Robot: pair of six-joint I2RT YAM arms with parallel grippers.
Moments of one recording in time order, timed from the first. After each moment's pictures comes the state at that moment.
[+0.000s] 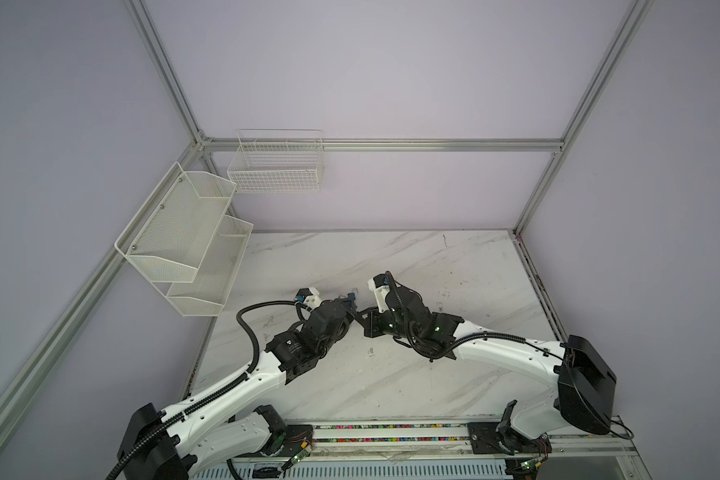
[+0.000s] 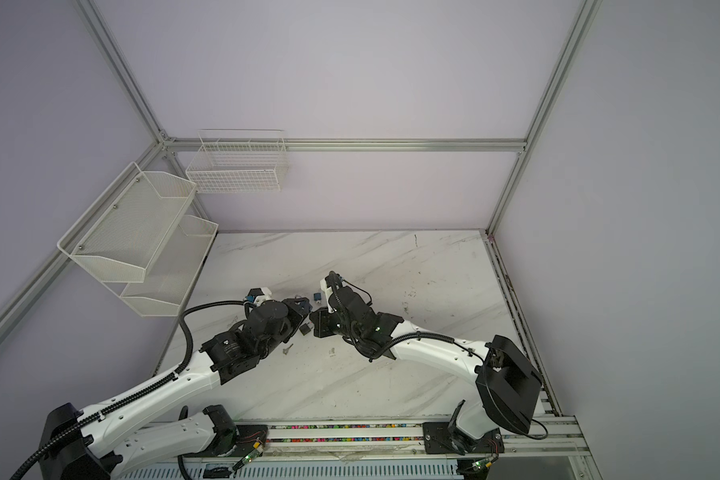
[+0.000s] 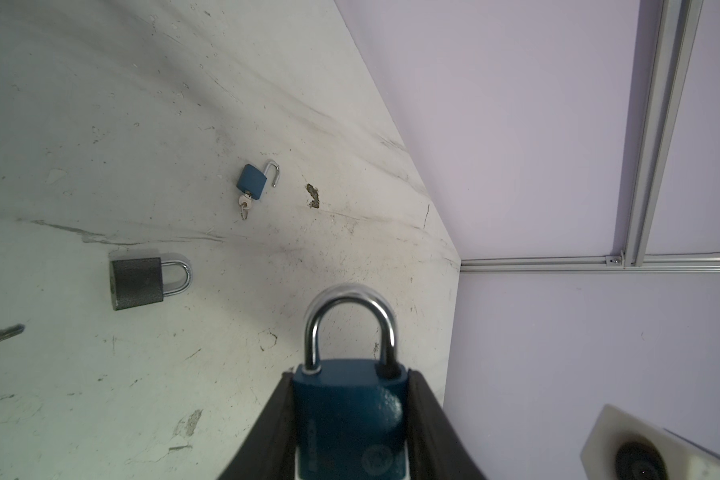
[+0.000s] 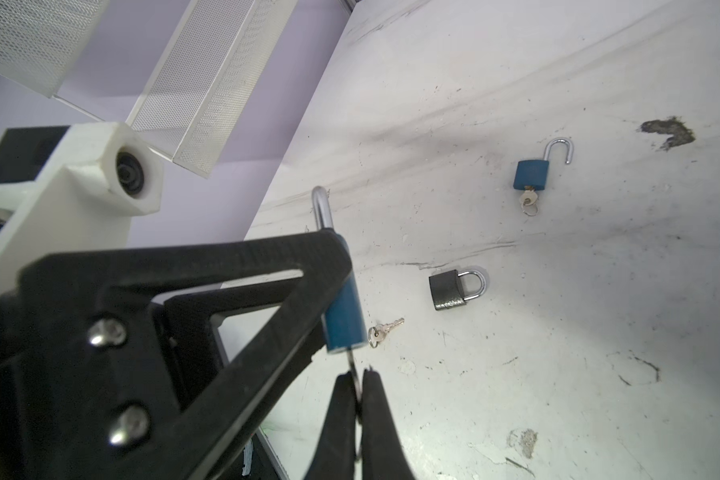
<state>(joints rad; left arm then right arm) -0.78 1.03 0.76 -0.28 -0.38 -1.41 0.99 1.50 1.04 -0.02 -0.06 0.73</state>
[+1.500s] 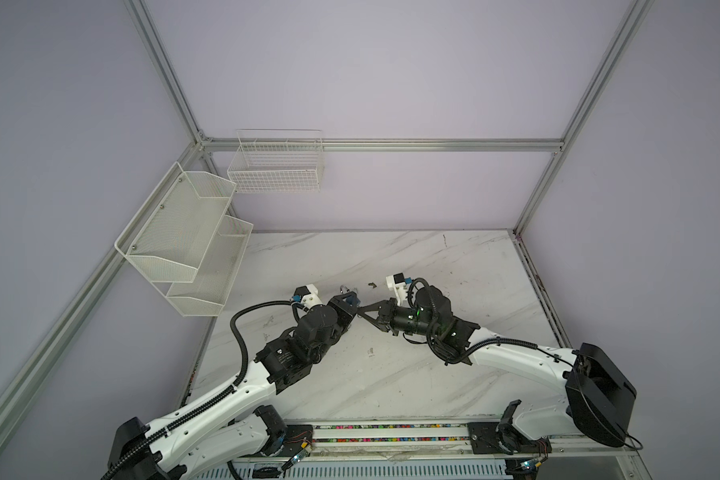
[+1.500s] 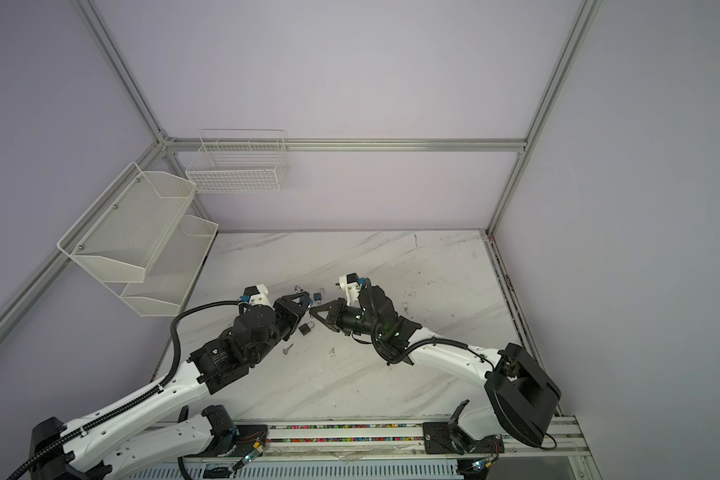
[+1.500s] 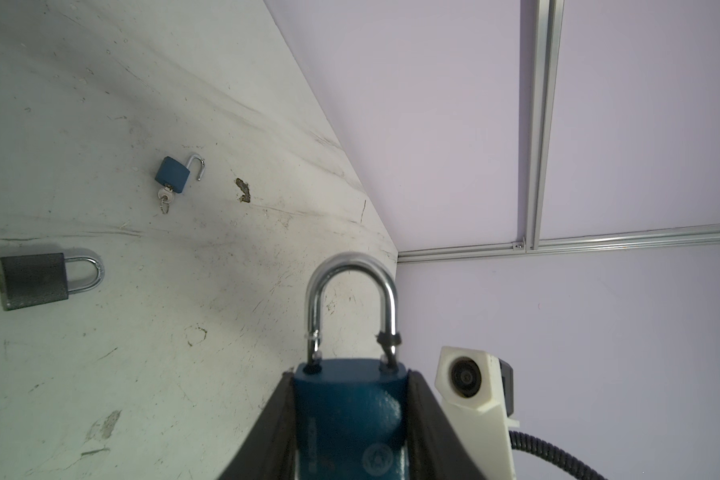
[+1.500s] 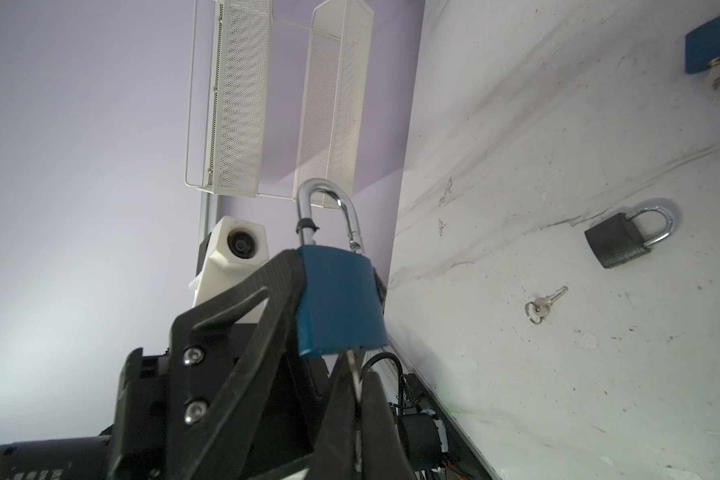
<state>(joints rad) -0.82 0.93 0.73 -0.16 -0.39 -1.41 0.87 1.40 0.83 0.40 -0.37 1.28</state>
